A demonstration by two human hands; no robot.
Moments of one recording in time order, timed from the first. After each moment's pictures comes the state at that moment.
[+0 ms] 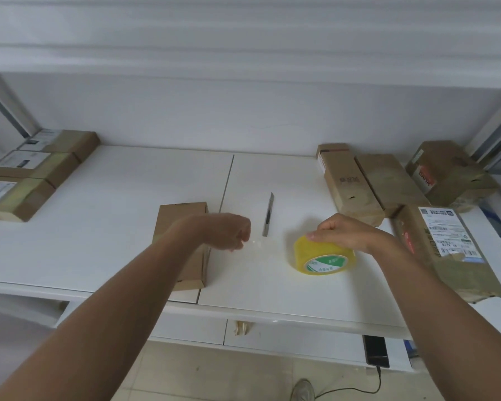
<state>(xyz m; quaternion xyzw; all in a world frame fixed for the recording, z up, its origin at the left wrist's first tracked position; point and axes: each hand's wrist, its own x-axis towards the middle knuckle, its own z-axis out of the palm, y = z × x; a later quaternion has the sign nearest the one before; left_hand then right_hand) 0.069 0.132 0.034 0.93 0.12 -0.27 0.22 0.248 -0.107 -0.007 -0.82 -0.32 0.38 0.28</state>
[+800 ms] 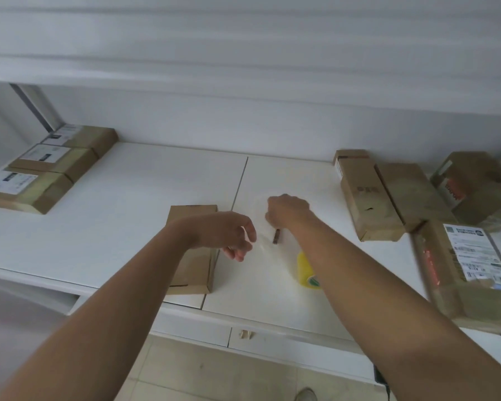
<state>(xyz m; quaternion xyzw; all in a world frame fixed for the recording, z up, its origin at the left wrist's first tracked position) 0.054 0.144 0.048 0.84 0.17 -0.21 0.48 0.218 0.055 -0.003 -0.90 -0.40 0.17 -0.06</state>
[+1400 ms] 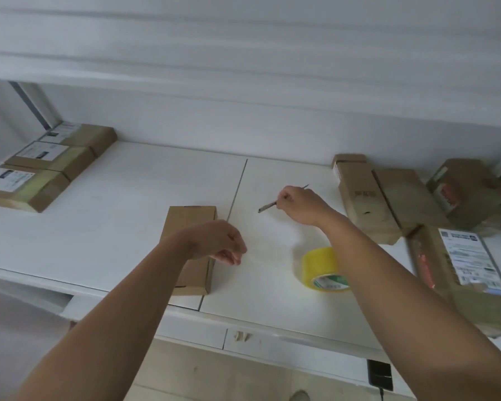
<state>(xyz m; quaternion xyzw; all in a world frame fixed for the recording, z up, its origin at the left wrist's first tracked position) 0.050 0.156 0.011 0.76 0.26 -0.19 0.57 0.252 0.018 0.006 -0.87 -0.39 0.20 0.21</state>
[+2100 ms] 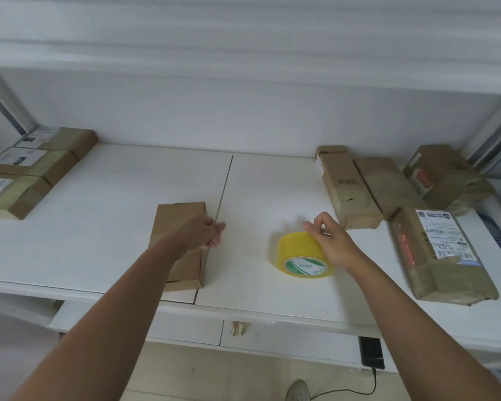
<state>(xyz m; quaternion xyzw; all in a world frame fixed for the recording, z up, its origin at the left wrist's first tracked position) 0.039 0.159 -0.010 0.79 0.32 -0.04 0.52 0.204 -0.097 -0.028 -0.83 -0.22 0.24 0.45</state>
